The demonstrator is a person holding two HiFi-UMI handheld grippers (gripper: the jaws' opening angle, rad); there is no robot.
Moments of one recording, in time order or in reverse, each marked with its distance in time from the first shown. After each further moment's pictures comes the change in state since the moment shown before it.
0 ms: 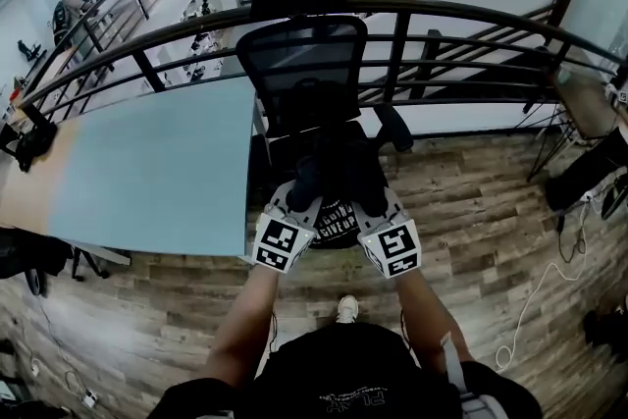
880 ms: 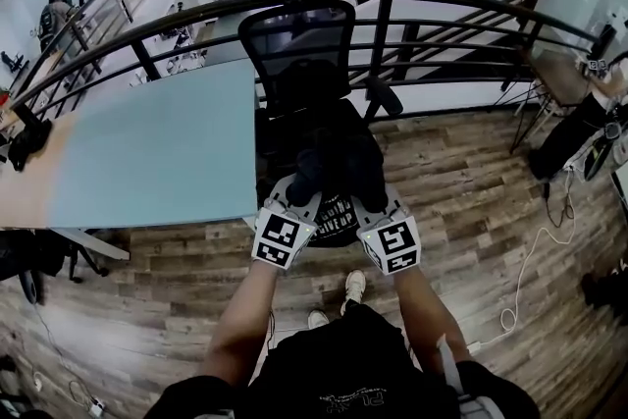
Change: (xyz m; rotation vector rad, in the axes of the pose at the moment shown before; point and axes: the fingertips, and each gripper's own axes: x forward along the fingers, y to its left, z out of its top) left arm -0.142 -0.059 0.007 0.015 -0.021 -0.065; right arm -0.092 0.127 0.025 -0.002 0.013 -0.105
